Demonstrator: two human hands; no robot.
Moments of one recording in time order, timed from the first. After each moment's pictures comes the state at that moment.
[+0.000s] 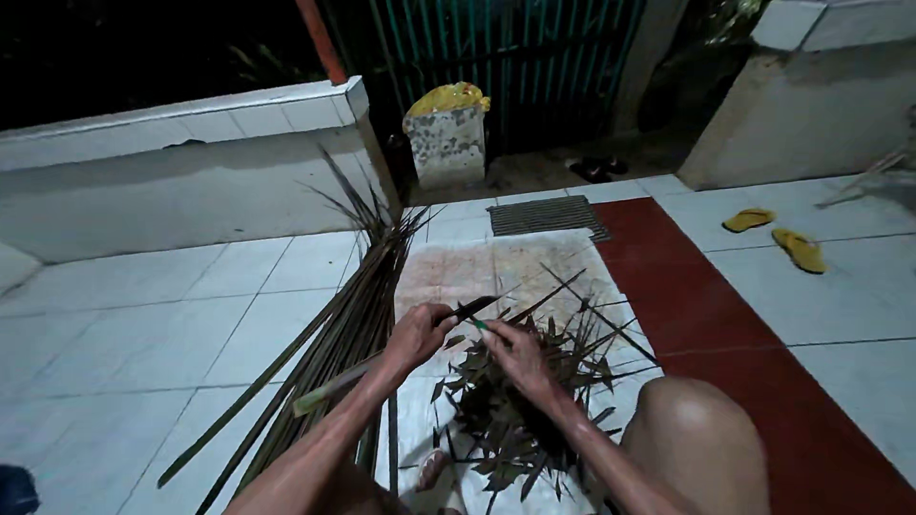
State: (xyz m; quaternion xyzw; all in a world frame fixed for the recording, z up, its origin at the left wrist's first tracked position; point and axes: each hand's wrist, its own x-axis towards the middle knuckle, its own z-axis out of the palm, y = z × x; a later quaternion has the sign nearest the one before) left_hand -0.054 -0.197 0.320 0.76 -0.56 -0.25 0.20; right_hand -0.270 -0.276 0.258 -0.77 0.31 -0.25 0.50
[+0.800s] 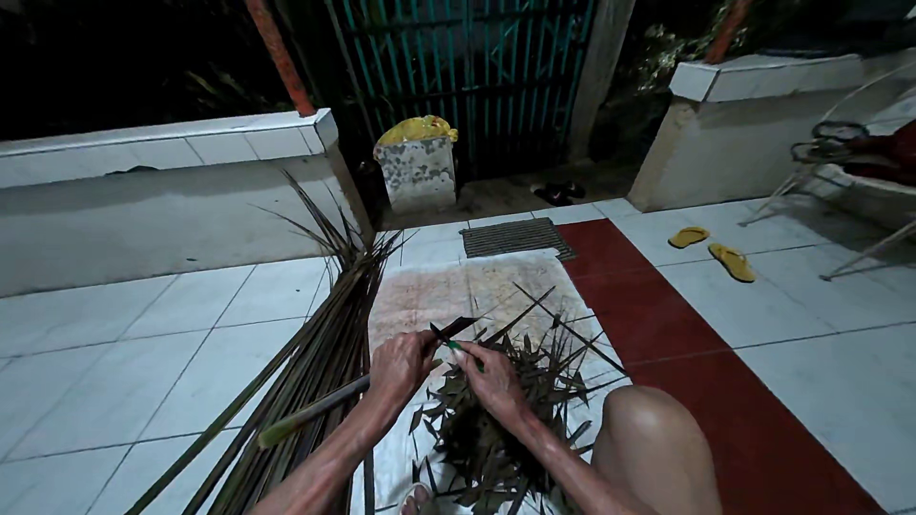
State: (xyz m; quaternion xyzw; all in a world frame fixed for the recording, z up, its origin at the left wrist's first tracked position) left_hand -0.094 -0.197 0.339 0.82 -0.55 -0.11 0.06; right_hand -0.264 -0.263 0.276 -0.76 0.38 -0.24 0.47
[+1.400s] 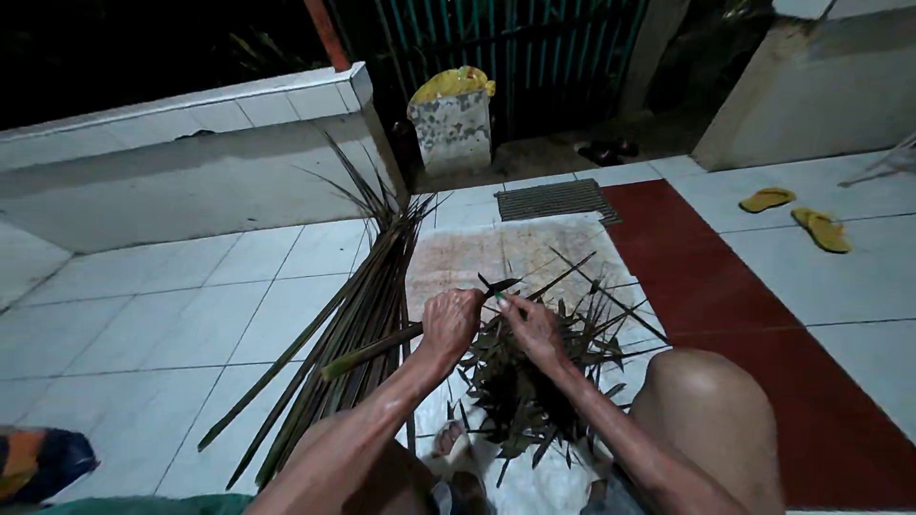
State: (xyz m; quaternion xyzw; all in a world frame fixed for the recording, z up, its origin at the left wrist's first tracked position) left_hand -0.123 -0.189 0.342 0.82 -0.56 -0.05 0.02; right_hand -0.265 -0.264 0.276 -0.76 0.42 -0.22 0.44
